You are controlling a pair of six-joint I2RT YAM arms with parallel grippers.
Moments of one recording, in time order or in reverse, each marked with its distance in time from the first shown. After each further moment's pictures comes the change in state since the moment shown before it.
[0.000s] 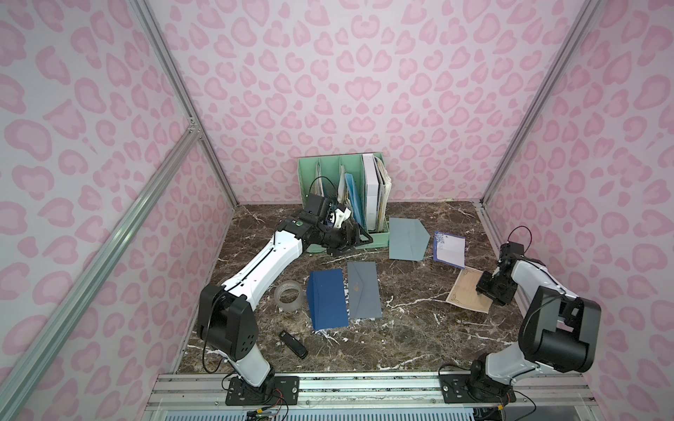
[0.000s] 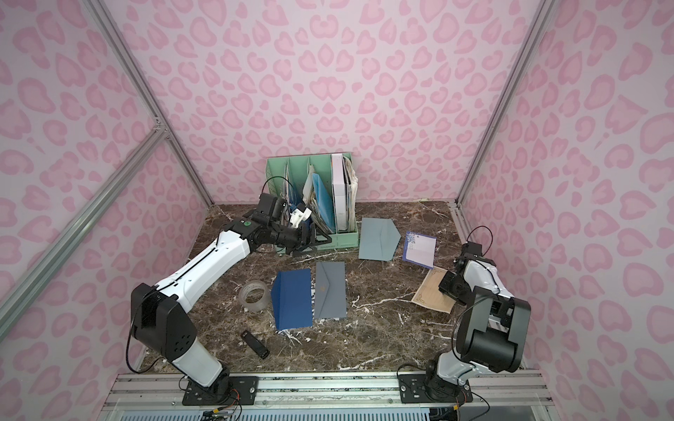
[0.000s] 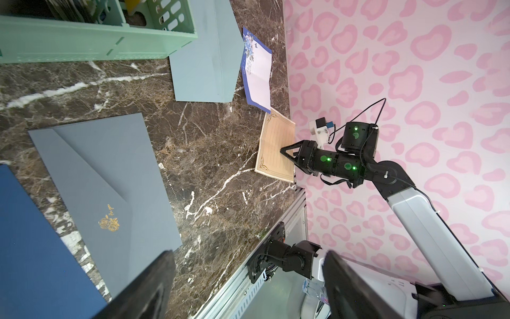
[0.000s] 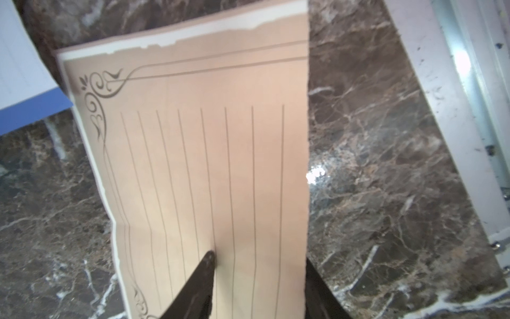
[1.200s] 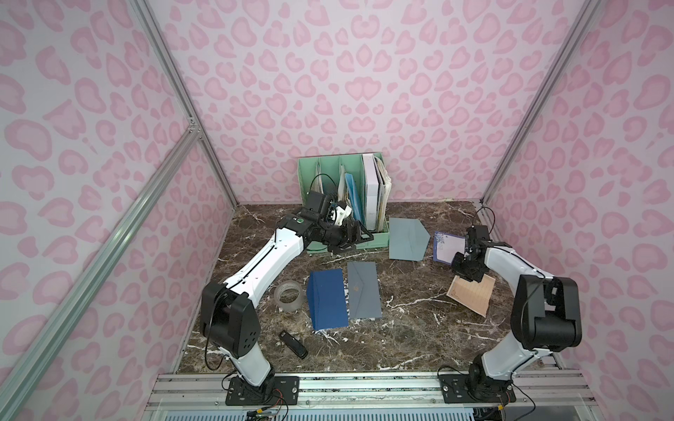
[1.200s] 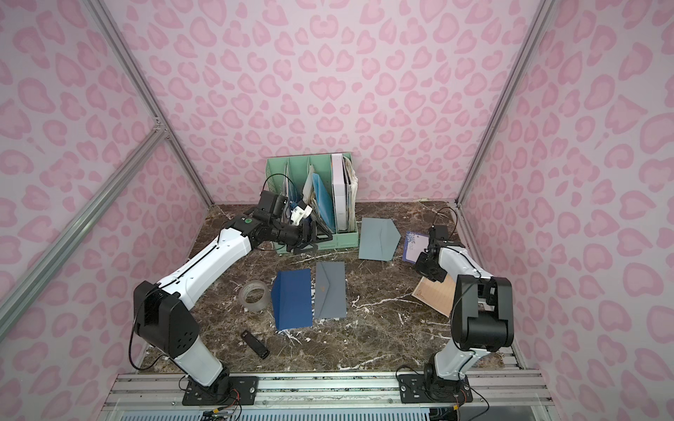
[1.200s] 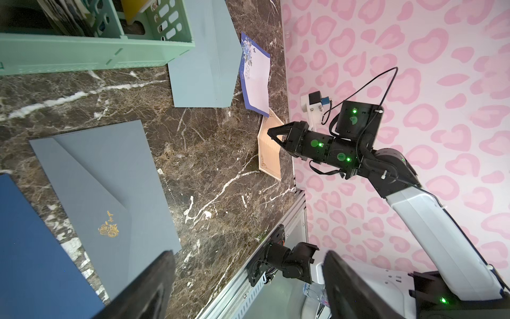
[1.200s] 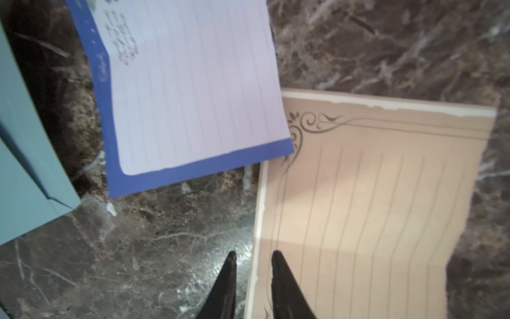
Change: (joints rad) left arm 0.001 0.021 0.041 -0.013 -0.003 0.004; right arm 0.284 0.129 0.143 0.134 -0.035 0.160
